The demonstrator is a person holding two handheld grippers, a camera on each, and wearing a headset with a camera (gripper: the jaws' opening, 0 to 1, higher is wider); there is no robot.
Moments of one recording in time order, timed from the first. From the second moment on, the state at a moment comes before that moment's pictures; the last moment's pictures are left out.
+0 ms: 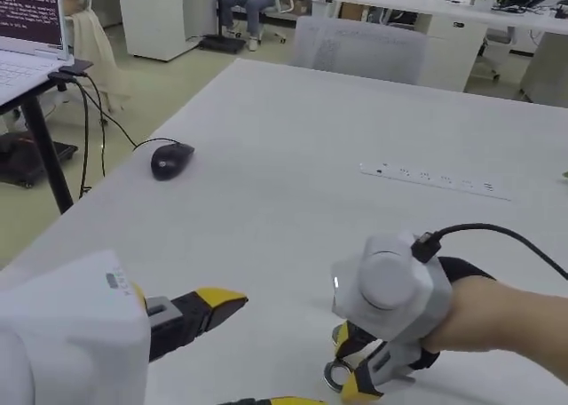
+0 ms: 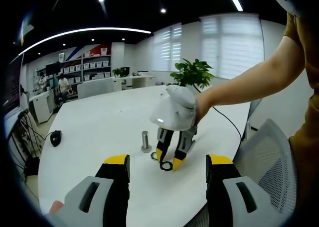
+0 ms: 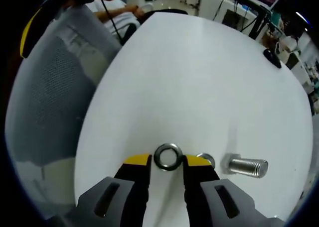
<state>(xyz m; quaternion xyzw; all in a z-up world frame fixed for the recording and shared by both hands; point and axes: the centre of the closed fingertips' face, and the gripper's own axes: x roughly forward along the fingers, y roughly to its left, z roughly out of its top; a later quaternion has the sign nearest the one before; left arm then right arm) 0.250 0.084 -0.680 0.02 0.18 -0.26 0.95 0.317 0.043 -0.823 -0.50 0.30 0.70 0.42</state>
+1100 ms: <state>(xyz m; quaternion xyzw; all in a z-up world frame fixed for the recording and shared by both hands) 0.251 0.083 -0.678 0.02 0.18 -0.26 0.95 0.325 0.037 -0.795 -0.48 0.31 0.69 0.45</state>
